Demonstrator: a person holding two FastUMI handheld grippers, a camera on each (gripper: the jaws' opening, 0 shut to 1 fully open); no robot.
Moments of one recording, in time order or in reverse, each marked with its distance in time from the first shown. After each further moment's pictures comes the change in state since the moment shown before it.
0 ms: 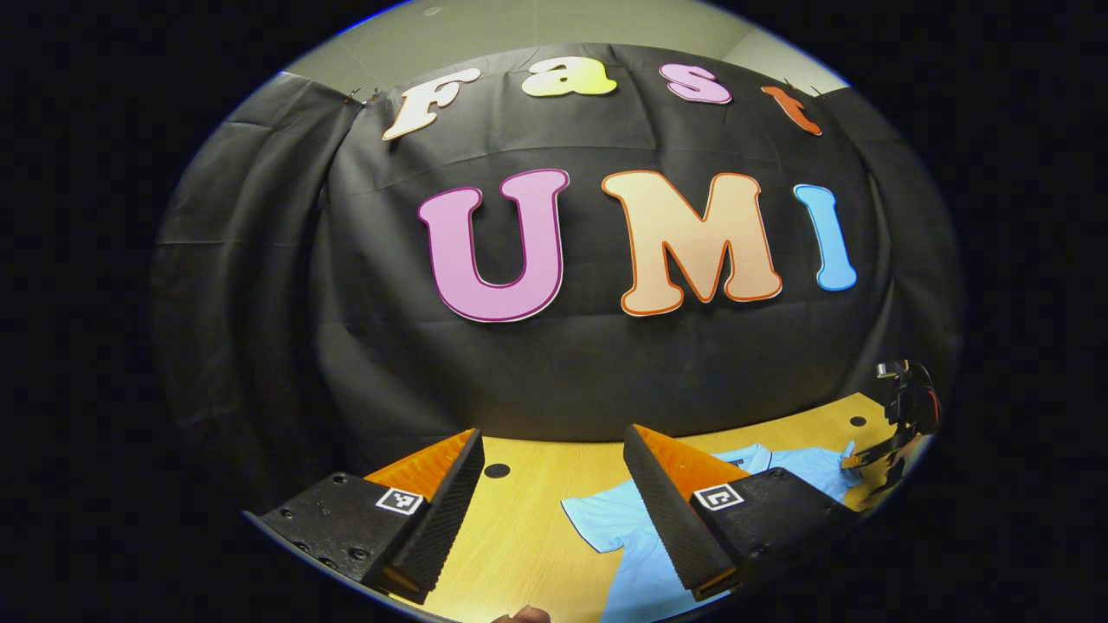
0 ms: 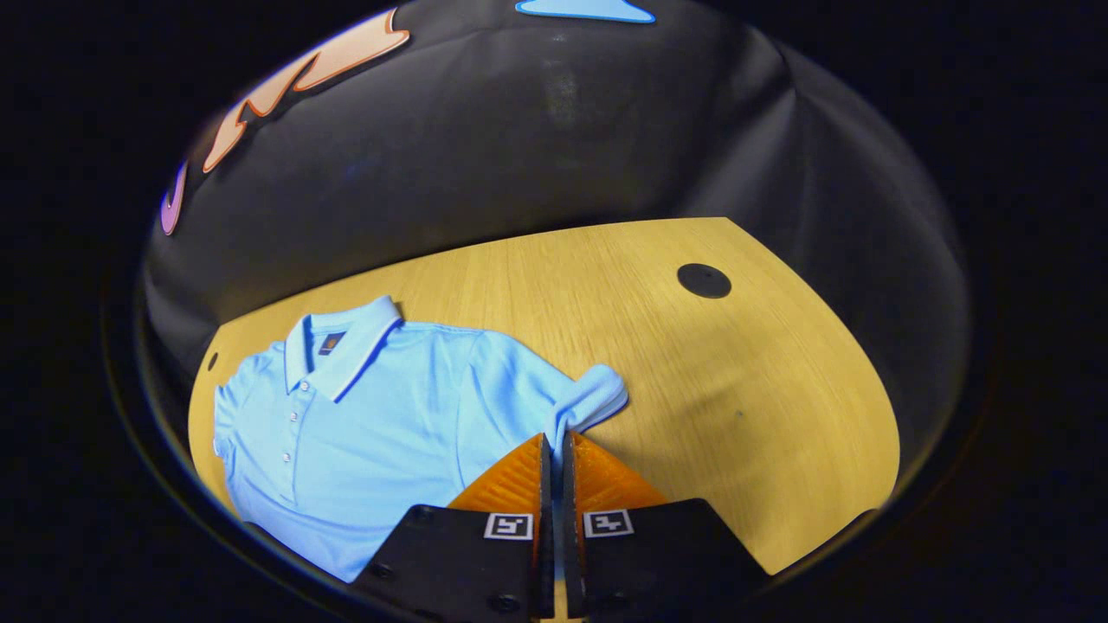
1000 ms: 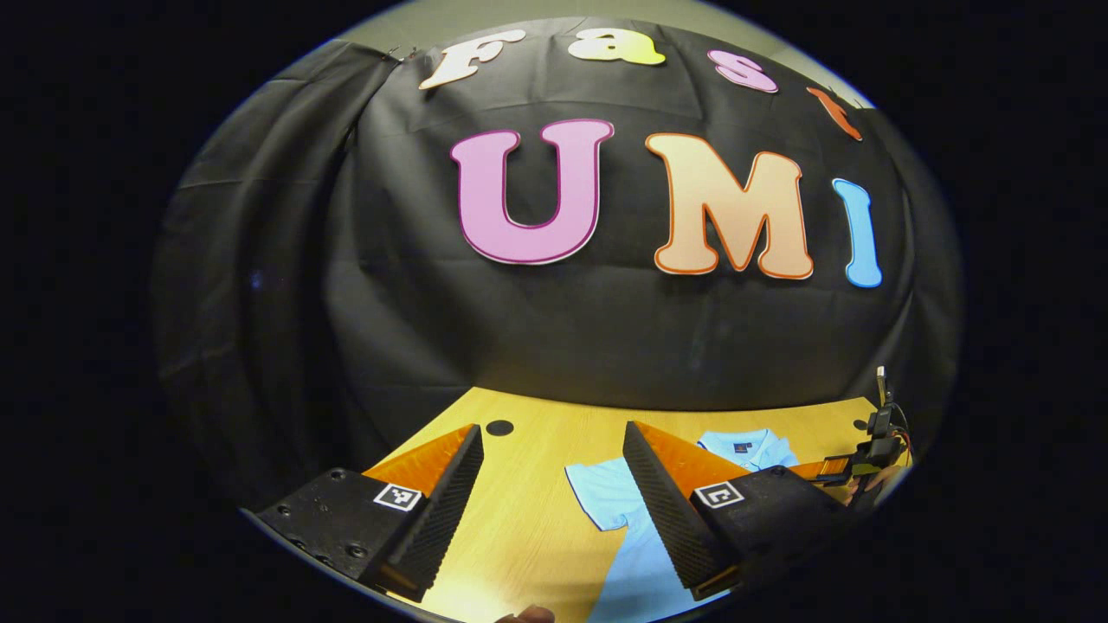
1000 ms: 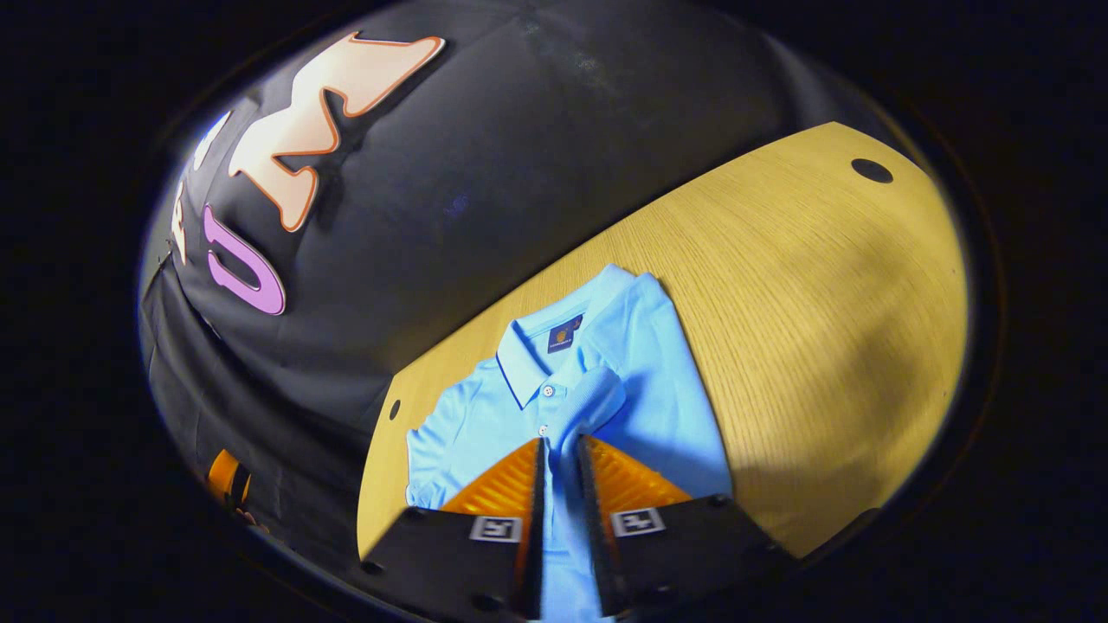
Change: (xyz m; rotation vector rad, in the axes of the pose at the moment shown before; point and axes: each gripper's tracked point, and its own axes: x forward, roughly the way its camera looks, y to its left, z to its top) left arm 0.016 0.021 -0.063 -0.124 0.146 0.042; right arm -0.023 0.177 -0.021 0.286 0.070 0.488
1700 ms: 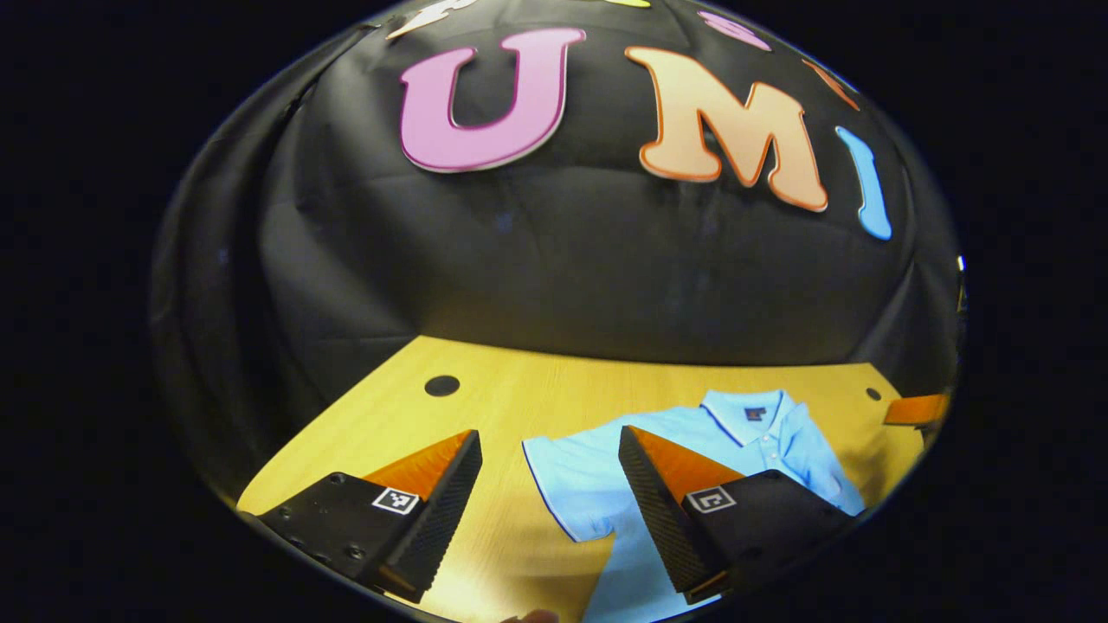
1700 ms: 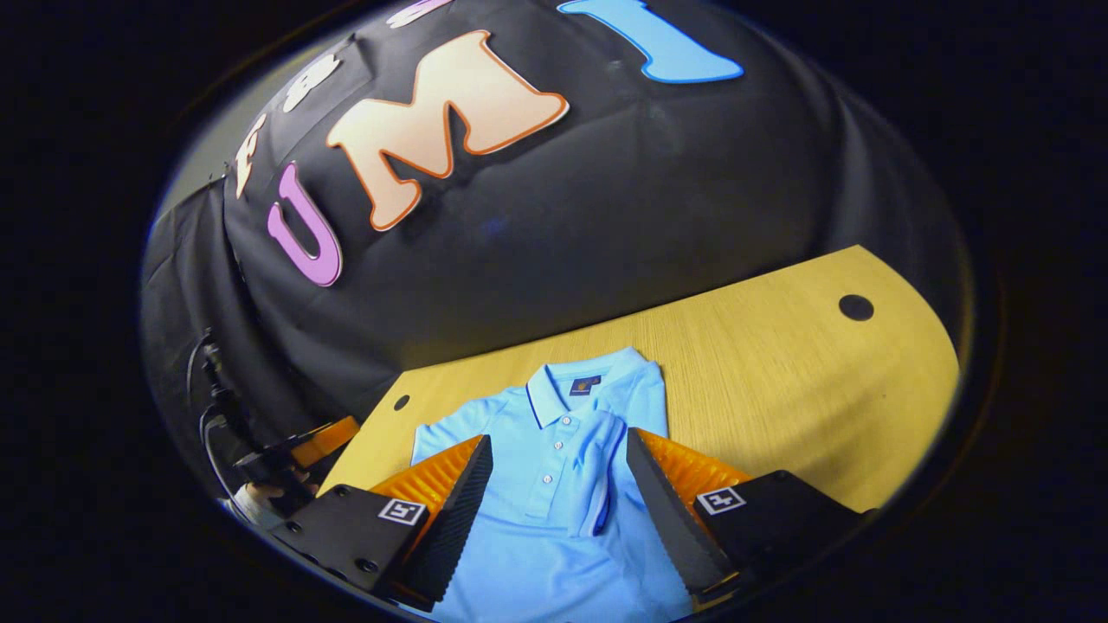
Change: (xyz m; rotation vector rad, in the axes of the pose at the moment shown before) left arm 0.117 -0.042 -0.109 0.040 0.208 -0.081; right arm -0.102 0.026 0.033 -0.310 -0.156 -0.024
